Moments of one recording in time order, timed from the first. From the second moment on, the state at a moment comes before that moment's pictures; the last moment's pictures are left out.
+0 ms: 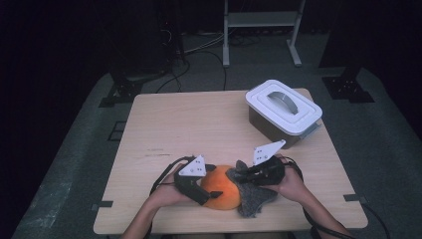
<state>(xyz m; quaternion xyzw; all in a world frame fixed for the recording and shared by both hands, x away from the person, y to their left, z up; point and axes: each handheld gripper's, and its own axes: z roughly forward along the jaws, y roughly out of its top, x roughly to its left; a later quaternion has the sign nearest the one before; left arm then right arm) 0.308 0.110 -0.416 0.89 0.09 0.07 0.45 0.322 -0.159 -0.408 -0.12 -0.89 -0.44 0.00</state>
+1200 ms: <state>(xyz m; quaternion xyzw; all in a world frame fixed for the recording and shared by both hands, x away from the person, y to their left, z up) 0.294 0.107 -0.419 0.90 0.04 0.10 0.42 0.352 -0.156 -0.401 -0.17 -0.89 -0.43 0.03</state>
